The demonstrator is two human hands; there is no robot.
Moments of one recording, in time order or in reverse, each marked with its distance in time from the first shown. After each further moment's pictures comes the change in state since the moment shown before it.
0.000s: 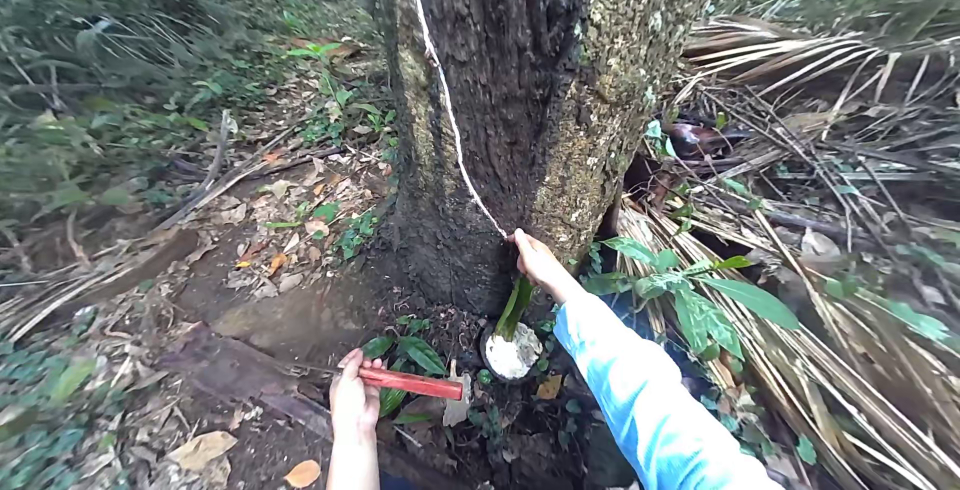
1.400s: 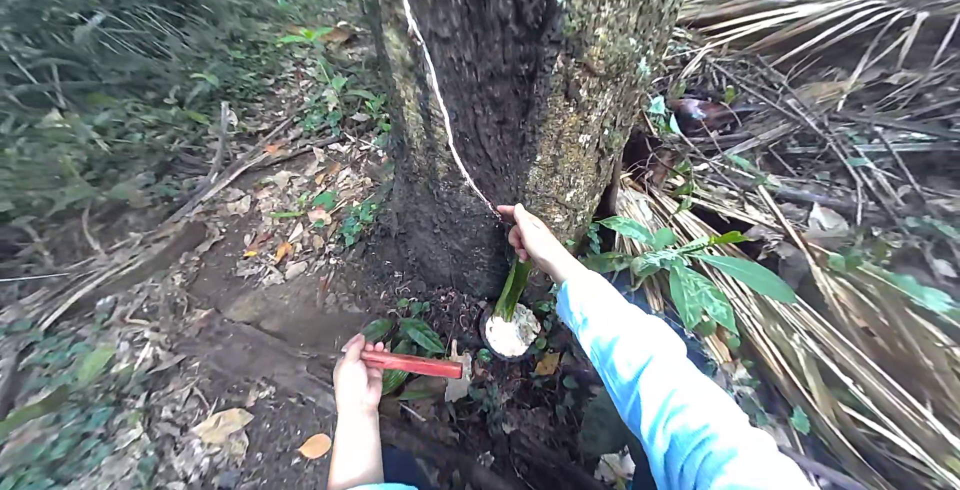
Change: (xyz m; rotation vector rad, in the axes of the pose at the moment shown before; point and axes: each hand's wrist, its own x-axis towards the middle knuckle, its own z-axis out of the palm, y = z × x) left_hand -0.013 0.001 0.001 -0.005 0.000 -0.011; right_hand -0.017 -0.011 -0.005 0.357 -0.028 -0.104
